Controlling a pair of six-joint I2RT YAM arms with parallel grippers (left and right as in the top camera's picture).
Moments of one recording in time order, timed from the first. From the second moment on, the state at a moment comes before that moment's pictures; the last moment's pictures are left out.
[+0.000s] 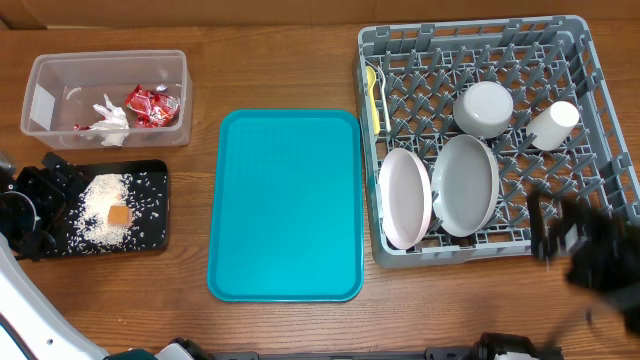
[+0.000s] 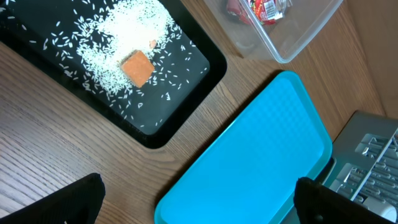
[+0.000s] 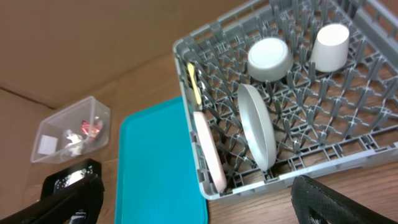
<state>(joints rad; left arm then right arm) 0.77 1.40 1.54 -1.39 0.40 -0.21 -0.11 0.95 1.95 -1.64 -0.25 0.36</state>
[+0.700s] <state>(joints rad) 0.77 1.40 1.54 -1.39 0.40 -0.21 -0.11 0.80 1.74 -1.64 -0.25 0.36</state>
